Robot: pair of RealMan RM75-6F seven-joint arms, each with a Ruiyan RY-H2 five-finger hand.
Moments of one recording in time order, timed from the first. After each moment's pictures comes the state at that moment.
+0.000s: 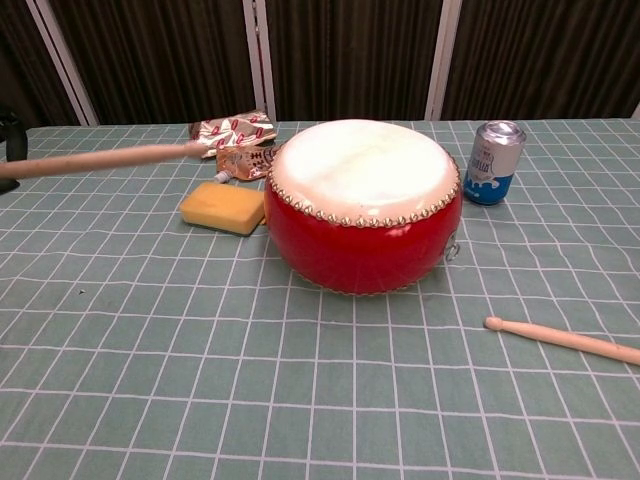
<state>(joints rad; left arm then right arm) -0.44 -1.10 -0.12 -1.99 1.17 1.21 0.30 0.14 -1.12 0.04 -1.73 -1.46 1.34 -0.19</state>
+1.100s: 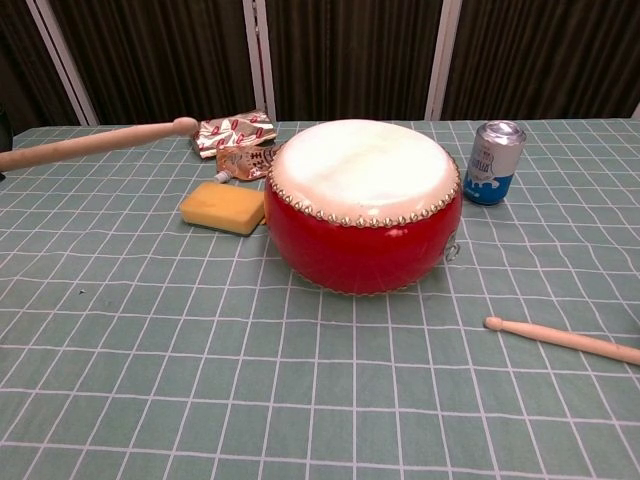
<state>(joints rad) -0.42 -1.07 -0.11 -1.99 1.21 1.20 0.24 0.22 -1.49 0.09 -1.69 -1.04 1.33 -0.77</state>
